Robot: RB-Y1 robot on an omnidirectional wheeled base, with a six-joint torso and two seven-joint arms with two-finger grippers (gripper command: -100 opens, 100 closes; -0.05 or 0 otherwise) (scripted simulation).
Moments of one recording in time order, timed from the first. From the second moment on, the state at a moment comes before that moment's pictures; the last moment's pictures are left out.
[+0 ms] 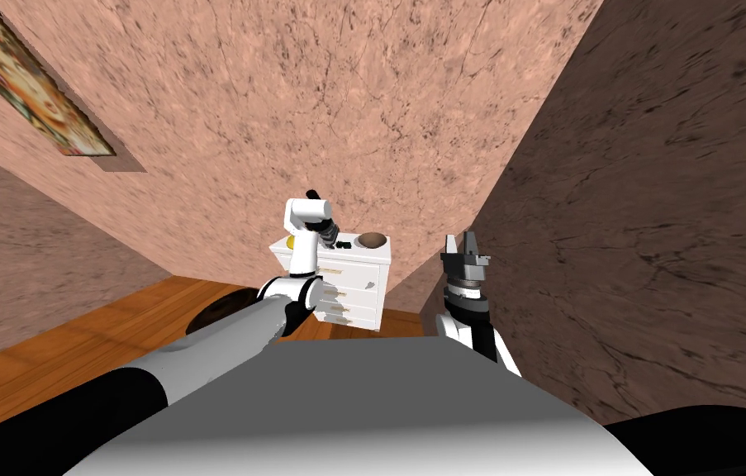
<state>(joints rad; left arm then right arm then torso) -0.95 0.12 0.24 -1.59 -0.01 1.89 -0.12 0.46 0.00 -0.04 -2.30 0.09 -0.64 -0.17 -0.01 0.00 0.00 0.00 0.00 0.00</state>
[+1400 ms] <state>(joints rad) -0.95 0.11 0.24 -1.54 0.00 1.93 -0.12 0.46 0.00 -0.04 -2.30 0.09 -0.64 -0.17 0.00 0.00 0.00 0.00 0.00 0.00</state>
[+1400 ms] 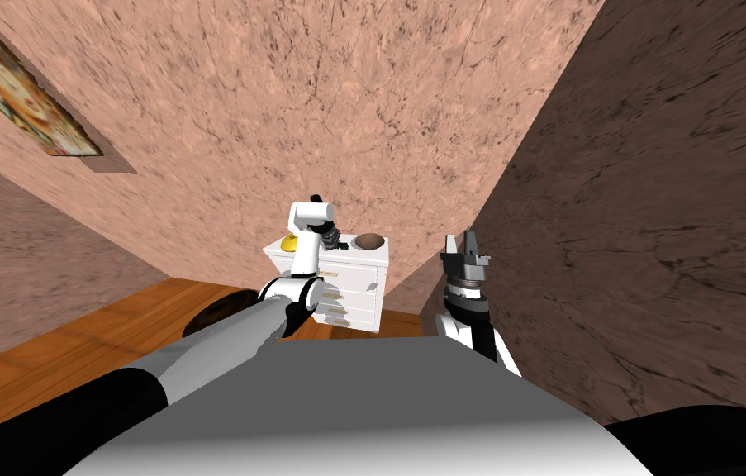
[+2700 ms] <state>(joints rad) -1.01 0.12 0.26 -1.52 0.01 1.87 -0.13 0.46 0.00 -0.04 -2.30 0.09 -0.64 -0.17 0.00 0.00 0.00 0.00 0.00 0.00</state>
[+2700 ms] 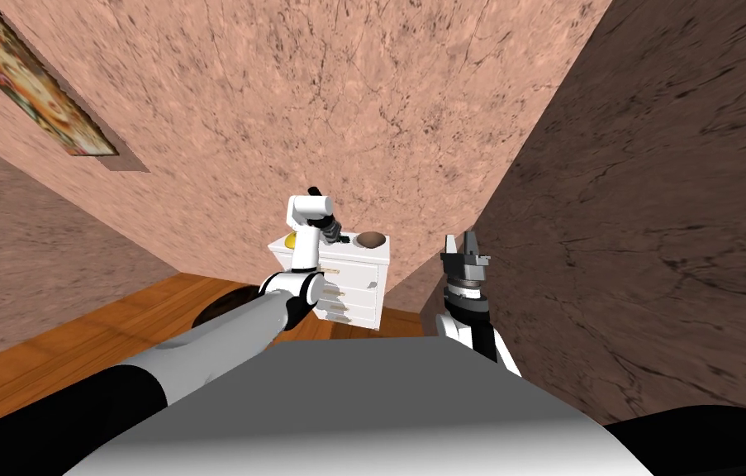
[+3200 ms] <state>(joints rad) -1.08 0.12 0.28 -1.42 0.05 1.80 -0.12 0.46 0.00 -0.04 -2.30 0.09 -0.64 -0.17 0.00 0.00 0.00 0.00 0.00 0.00</state>
